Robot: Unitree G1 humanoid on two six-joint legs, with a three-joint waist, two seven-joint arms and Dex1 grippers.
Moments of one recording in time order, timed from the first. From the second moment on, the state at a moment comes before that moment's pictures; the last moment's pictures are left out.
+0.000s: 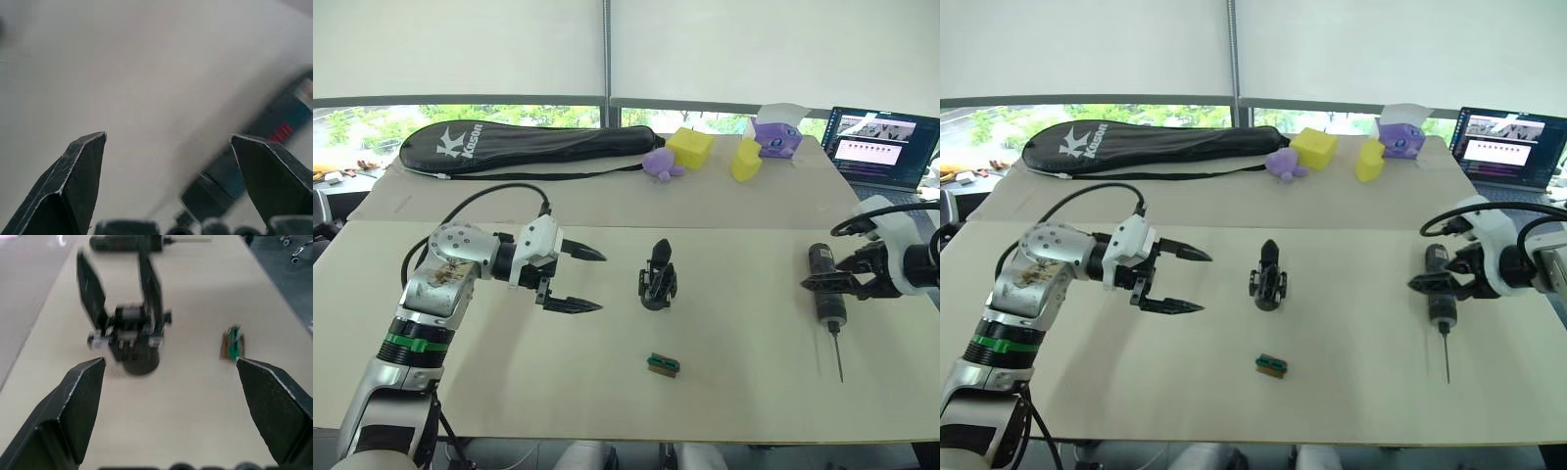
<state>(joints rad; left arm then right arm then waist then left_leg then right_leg) -0.62 0.72 -0.08 -0.10 -0.39 0.36 -1.43 -0.61 -1.22 0.07 0.07 0.37 1.24 0.92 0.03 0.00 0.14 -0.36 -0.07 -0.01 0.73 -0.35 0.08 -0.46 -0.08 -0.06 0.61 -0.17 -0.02</state>
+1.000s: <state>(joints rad) -0.83 0.78 0.00 -0.35 -0.79 0.79 -1.22 -0.82 -1.04 0.32 0.54 0.14 0.85 1.13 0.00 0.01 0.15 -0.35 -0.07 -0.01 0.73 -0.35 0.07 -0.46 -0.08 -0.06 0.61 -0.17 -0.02</state>
